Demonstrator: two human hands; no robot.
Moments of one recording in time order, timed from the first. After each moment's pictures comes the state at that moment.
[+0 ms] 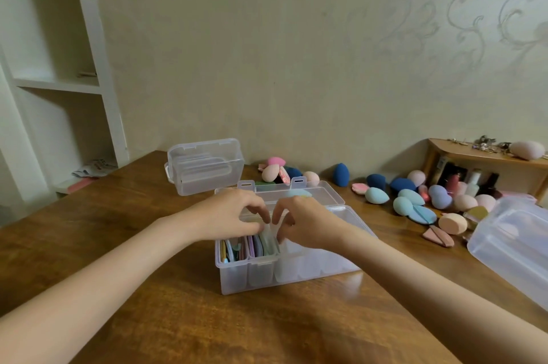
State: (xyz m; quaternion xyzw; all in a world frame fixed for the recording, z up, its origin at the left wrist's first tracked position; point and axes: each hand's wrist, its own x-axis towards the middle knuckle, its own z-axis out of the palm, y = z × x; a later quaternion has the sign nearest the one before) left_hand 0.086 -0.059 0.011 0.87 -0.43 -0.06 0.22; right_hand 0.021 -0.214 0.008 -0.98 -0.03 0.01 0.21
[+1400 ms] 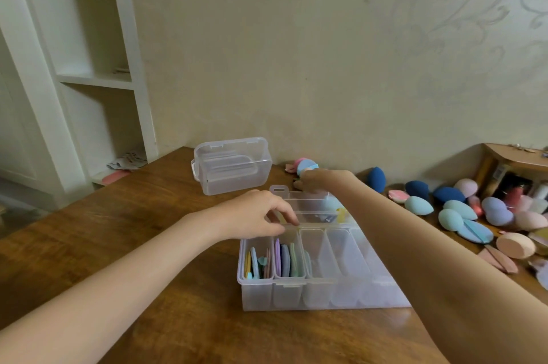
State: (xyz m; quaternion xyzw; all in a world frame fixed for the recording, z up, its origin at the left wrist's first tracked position) left_hand 0.110 -0.060 0.008 0.87 -0.43 -0.10 0.23; right_hand 0.236 -0.278 -0.038 -0.99 0.07 0.05 0.14
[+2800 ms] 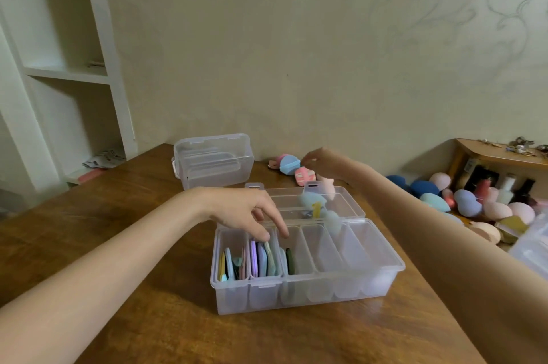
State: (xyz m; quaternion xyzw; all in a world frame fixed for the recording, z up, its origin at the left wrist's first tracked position) left_hand 0.113 -0.076 0.026 0.84 -0.47 -0.23 0.11; right_hand 0.154 -0.291 0.023 -0.98 0.09 -0.01 0.19
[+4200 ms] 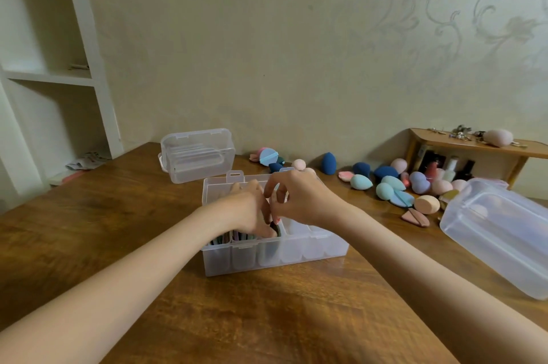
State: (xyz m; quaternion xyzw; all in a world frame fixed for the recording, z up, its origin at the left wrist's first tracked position) left_hand 0.059 -0.103 0.004 0.93 -0.36 -0.09 0.07; right_hand -0.009 -0.215 0.027 -0.98 -0.06 -0.09 0.17
